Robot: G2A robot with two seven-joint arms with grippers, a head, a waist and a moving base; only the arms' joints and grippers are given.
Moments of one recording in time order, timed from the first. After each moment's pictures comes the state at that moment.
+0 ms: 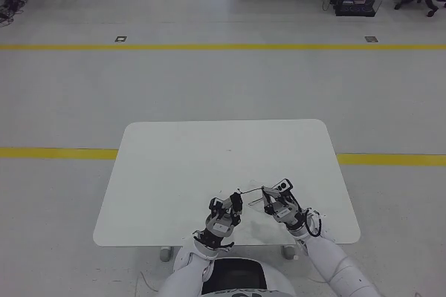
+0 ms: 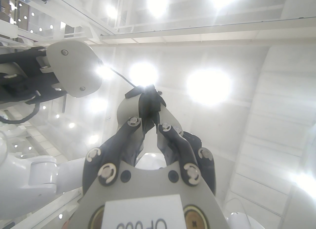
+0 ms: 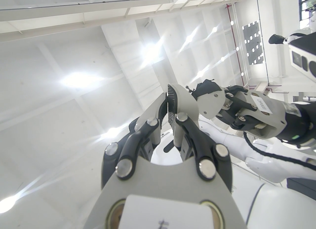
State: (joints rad) left arm 1.71 -1.60 -1.19 -1.25 -1.09 -0.34 -1.18; right arm -1.47 -1.29 1.10 -1.04 1.29 -0.19 1.39
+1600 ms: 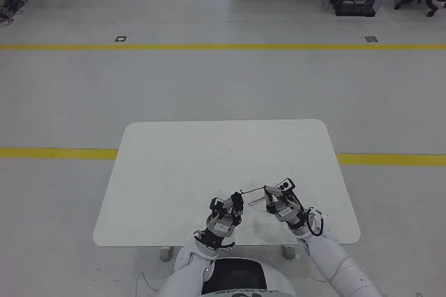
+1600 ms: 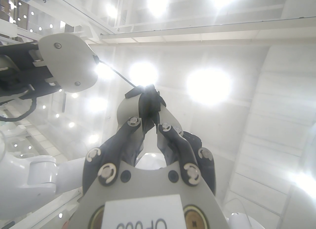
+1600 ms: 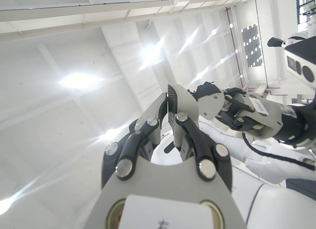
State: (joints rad) left arm 1.71 -1.60 -1.18 -1.25 -1.09 -0.34 -1.17; right arm -1.47 -1.29 1.11 -1.03 1.29 -0.18 1.39
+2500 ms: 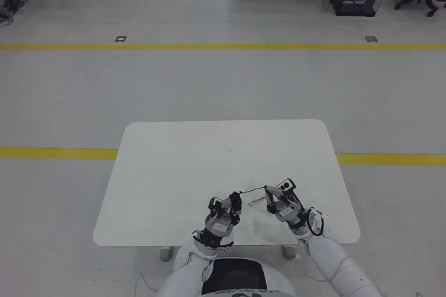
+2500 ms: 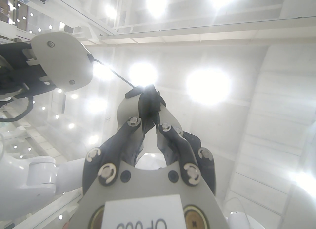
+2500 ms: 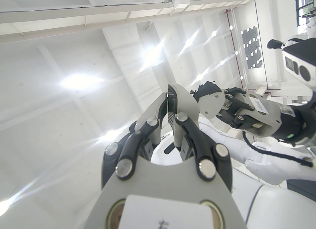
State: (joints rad) left arm 1.71 -1.60 -1.19 -1.25 -1.10 -0.34 -1.18; right arm -1.47 -1.29 1.12 -1.02 1.29 -0.18 1.39
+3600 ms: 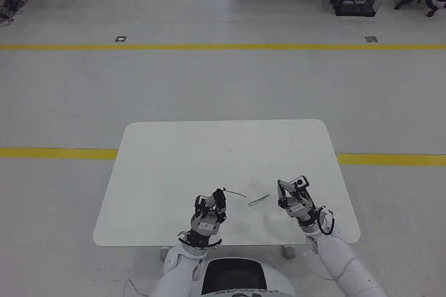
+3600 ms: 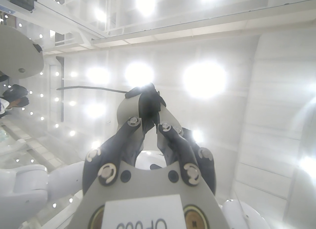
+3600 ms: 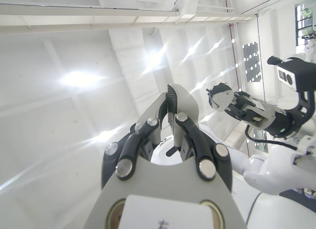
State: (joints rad) left arm 1.78 -1.59 -1.28 -1.36 -1.13 -0.34 -1.20; right arm -1.49 -1.27 1.20 -1.03 1.32 -0.21 1.39
